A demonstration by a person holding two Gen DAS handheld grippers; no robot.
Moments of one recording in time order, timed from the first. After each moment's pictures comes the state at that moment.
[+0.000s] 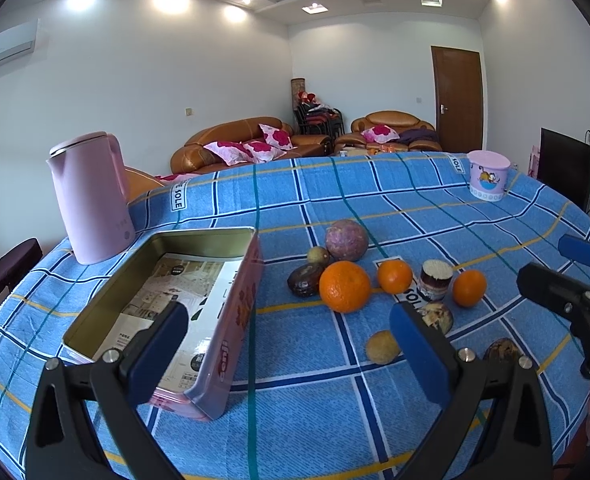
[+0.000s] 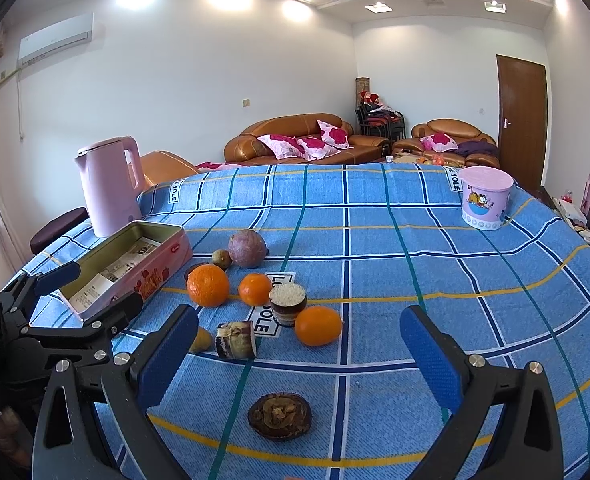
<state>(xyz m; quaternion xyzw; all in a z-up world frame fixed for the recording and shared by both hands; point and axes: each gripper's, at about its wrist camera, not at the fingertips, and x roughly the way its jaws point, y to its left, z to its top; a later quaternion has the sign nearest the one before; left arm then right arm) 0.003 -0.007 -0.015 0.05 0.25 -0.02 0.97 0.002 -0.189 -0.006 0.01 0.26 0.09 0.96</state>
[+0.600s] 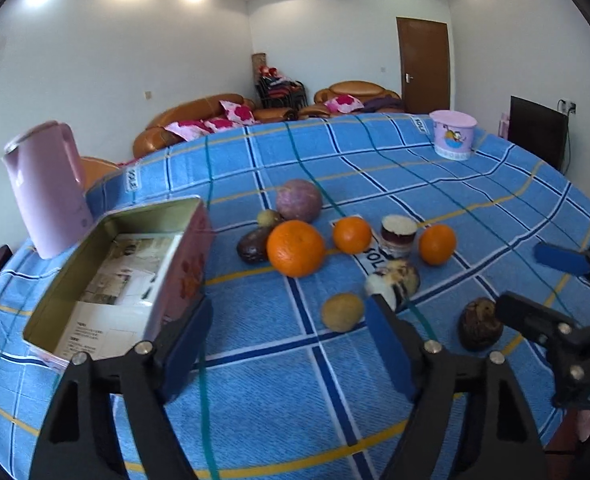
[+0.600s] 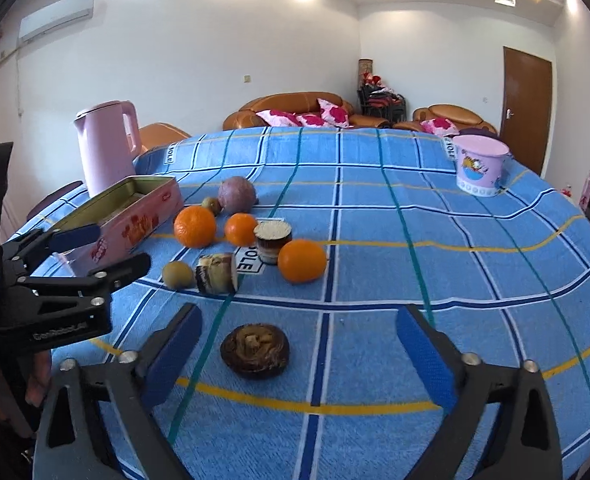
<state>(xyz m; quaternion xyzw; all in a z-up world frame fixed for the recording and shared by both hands) 0.010 -0.031 -0.034 0.07 0.31 -0.09 0.94 -0.012 -0.199 -0.042 0.00 0.31 0.10 0.95</state>
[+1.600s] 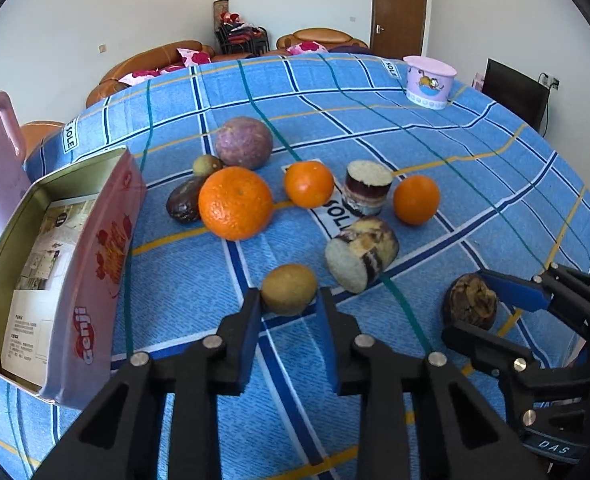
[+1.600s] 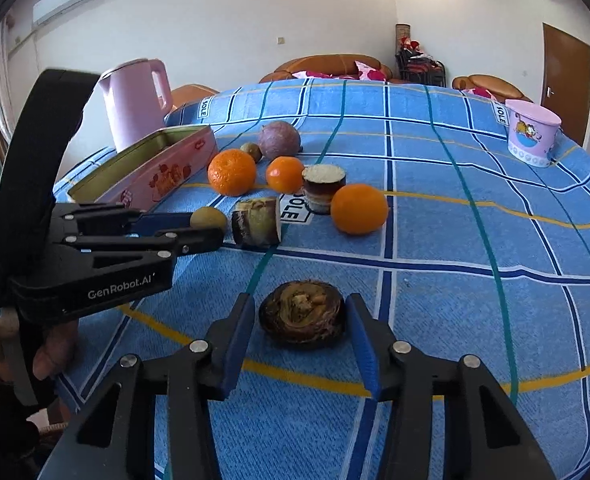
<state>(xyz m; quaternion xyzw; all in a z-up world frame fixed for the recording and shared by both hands) 0.044 -0.051 -0.059 0.08 0.41 -0.15 0.90 -0.004 -0.179 -0.067 -0.01 0.37 0.16 0.92</state>
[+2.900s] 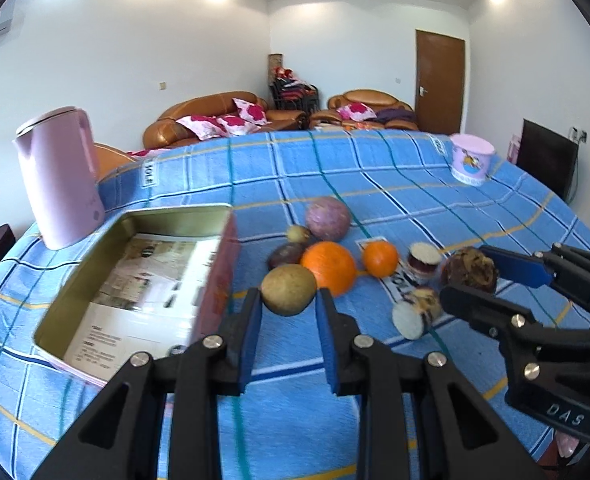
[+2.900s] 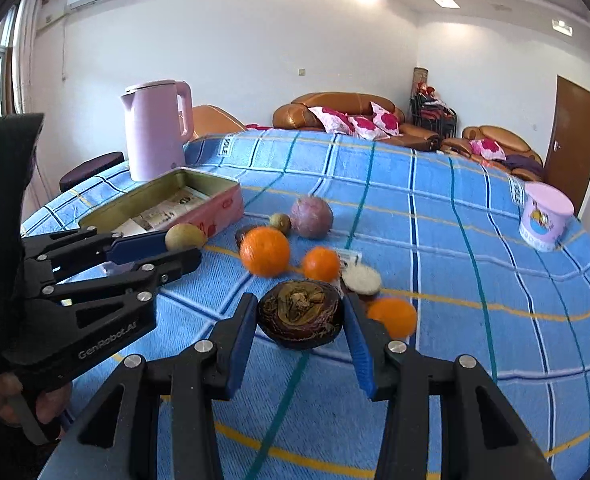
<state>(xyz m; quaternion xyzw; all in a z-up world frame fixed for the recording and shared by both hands) 0.023 0.006 -0.016 0.04 0.30 -0.07 0.95 0.020 -0.132 -0.016 -0.07 0.29 0.18 0.94</state>
